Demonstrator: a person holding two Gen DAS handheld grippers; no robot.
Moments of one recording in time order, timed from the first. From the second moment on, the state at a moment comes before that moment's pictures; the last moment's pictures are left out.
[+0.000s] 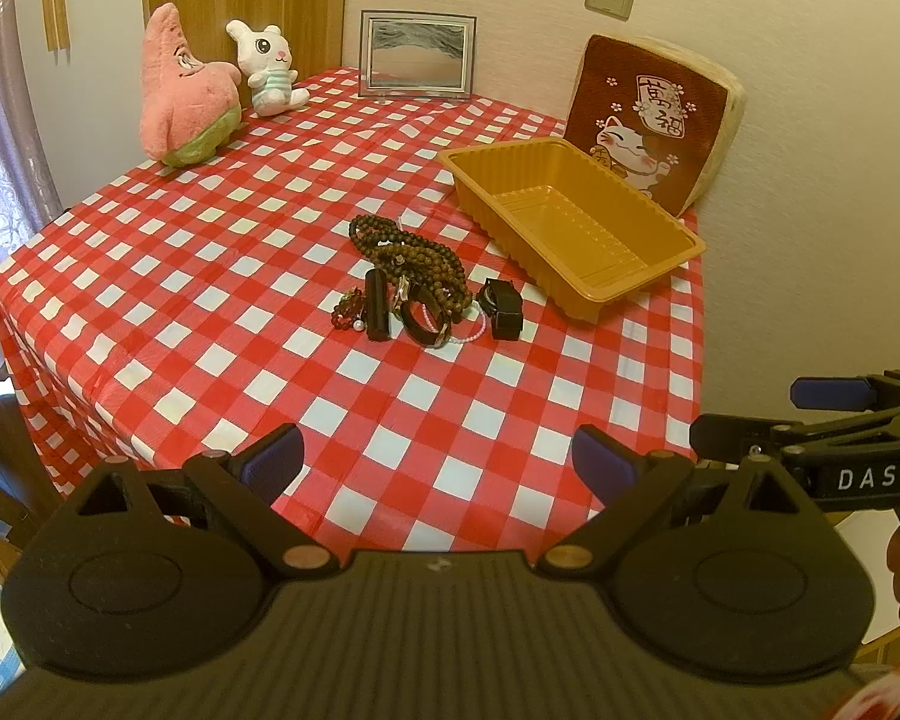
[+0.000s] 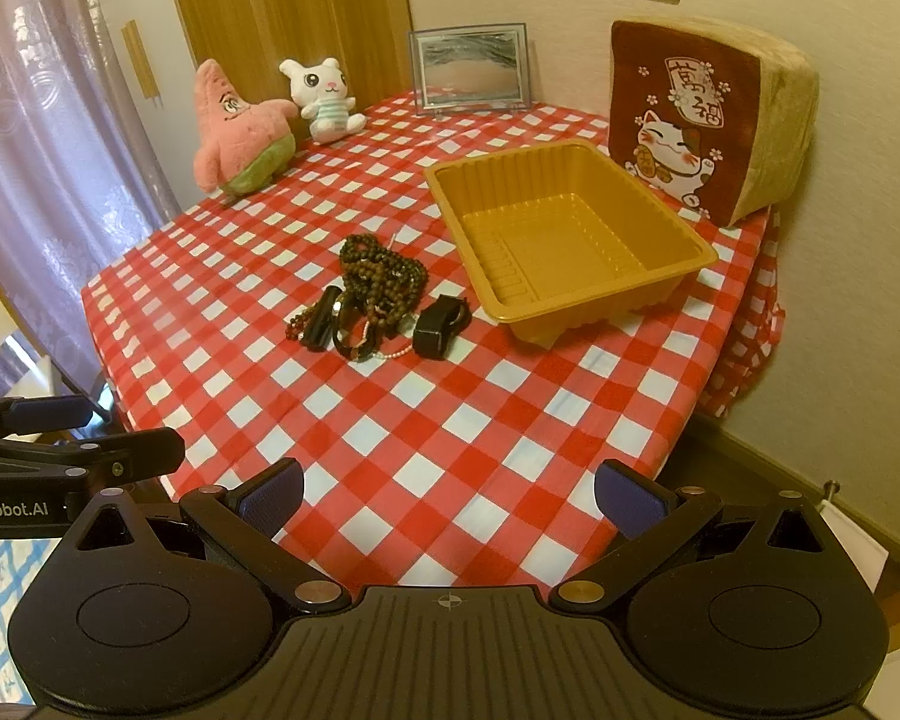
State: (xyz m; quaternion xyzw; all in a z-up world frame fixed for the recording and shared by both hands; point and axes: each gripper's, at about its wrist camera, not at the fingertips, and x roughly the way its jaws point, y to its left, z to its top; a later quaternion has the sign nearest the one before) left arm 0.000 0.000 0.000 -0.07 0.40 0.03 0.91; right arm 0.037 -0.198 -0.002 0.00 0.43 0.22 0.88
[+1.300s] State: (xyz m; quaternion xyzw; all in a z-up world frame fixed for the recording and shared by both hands) left arm 0.015 -0.006 -0.007 -0.07 0.41 0.03 0.91; right arm 0.054 -0.201 -0.009 0.00 0.43 0.23 0.87
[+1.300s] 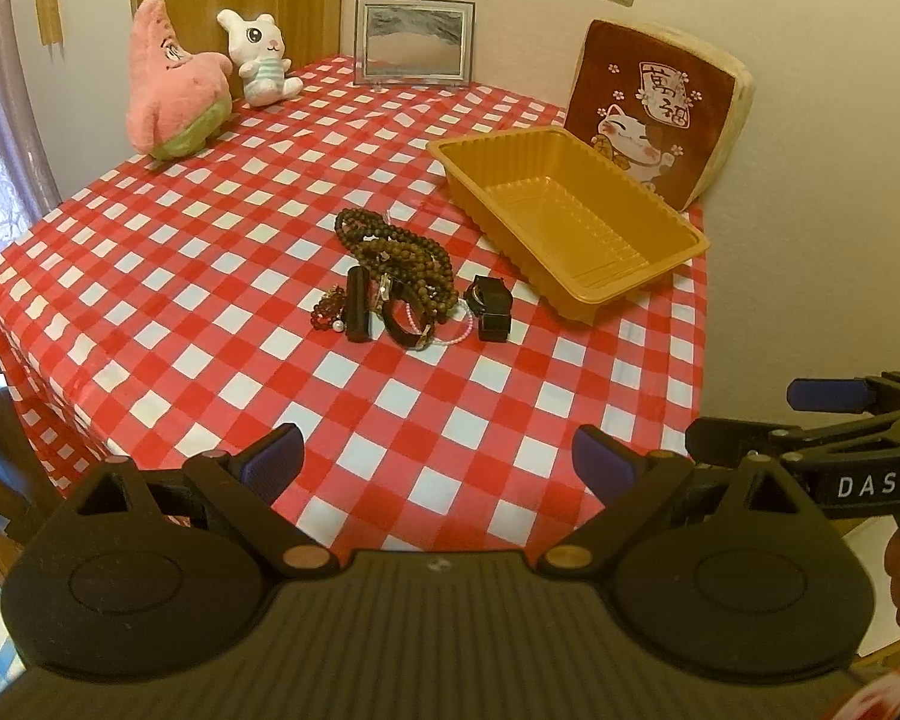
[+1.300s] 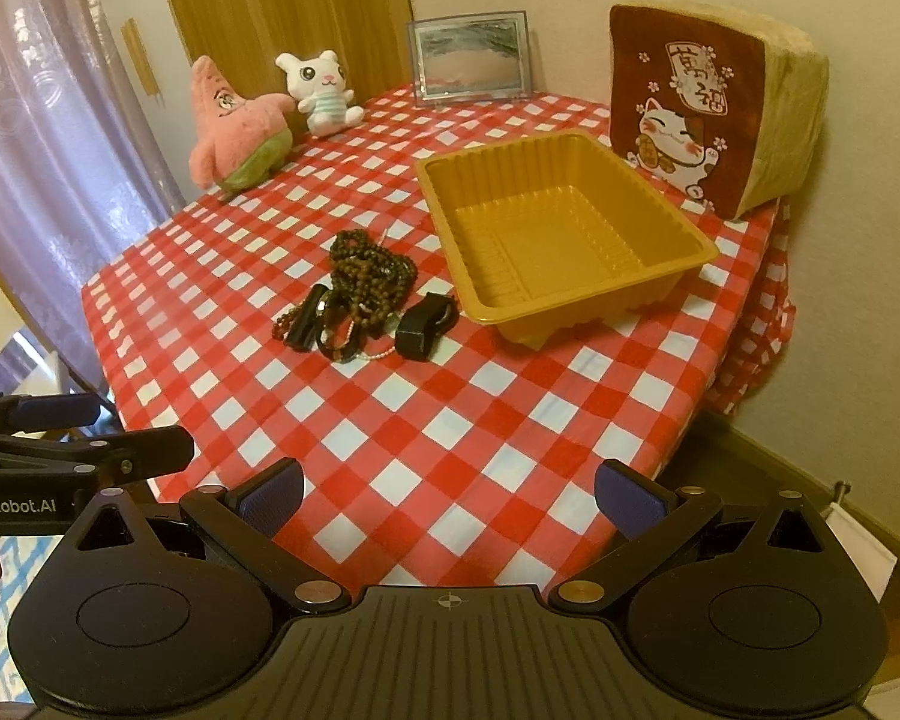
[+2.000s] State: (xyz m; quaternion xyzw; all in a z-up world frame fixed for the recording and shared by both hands) left arm 0.091 -0.009 -0.051 -0.08 0.39 0.11 0.91; right arm 0.185 -0.316 -0.076 0.09 0.27 0.15 0.95
